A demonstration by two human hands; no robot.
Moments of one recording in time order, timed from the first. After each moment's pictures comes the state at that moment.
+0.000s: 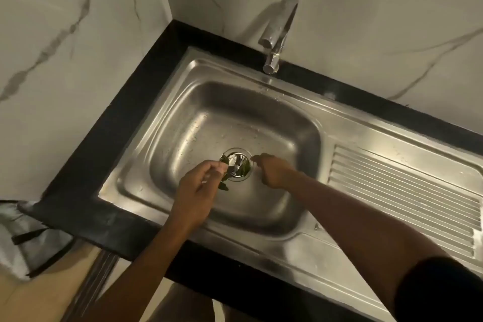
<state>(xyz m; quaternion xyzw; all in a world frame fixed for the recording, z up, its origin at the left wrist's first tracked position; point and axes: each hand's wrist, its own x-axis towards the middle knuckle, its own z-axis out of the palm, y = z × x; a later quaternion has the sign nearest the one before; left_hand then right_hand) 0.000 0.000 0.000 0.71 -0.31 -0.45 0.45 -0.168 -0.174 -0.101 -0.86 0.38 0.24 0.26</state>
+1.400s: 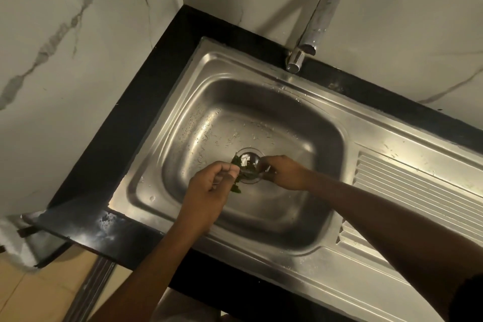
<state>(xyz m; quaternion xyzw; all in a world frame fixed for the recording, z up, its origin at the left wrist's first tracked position) 0.033 -0.019 -0.017 0.71 -0.29 -0.49 0.43 -0.157 -0.196 -0.123 -0.84 0.33 0.16 0.41</state>
